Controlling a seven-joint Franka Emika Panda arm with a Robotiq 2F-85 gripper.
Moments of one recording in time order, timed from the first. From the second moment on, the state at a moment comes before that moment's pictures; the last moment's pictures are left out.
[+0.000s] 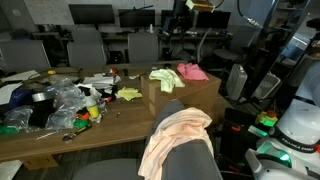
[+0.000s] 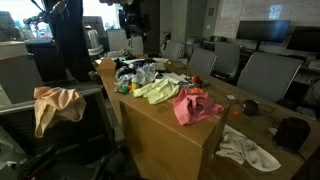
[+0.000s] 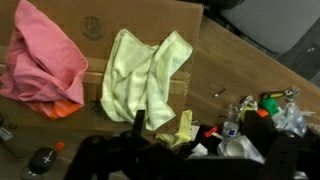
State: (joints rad) arm -0.11 -0.14 -0.09 -2.03 -0.02 2.07 0.17
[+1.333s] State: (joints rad) arm -0.24 0.23 -0.26 -2.00 0.02 2.23 0.63
